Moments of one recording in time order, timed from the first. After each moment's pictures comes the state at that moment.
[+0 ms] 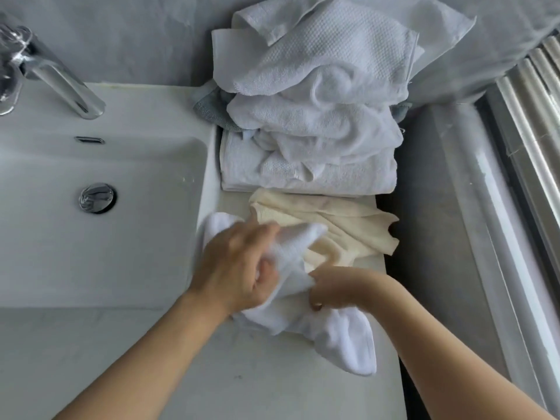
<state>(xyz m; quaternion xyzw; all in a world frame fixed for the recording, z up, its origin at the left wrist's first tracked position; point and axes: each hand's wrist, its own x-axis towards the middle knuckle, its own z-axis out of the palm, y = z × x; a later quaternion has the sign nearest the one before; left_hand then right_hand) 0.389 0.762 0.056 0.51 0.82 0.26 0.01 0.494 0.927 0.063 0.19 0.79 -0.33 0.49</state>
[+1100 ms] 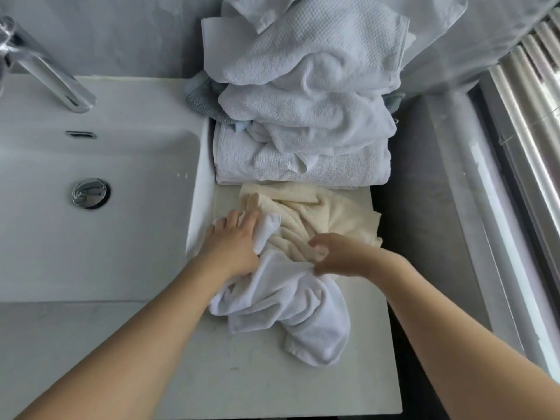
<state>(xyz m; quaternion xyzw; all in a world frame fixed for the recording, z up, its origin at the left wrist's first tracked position) 0.364 0.784 0.000 0.37 0.89 0.03 0.25 0.504 0.971 0.015 0.28 0.82 -0.36 0.33</state>
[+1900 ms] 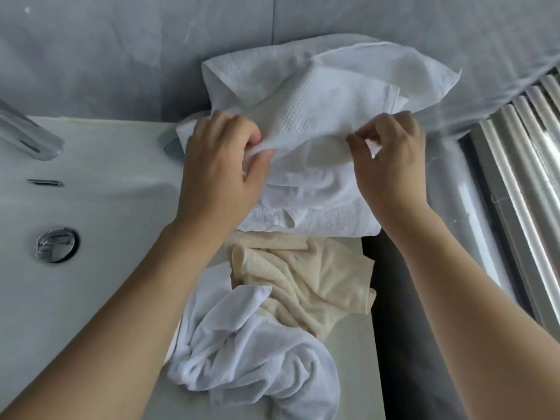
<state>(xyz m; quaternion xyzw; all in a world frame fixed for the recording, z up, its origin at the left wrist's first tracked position) 0.273 0.892 0.126 0.41 0.83 0.36 -0.13 0.391 1.075 0.133 0.32 0.88 -0.20 -0.27</state>
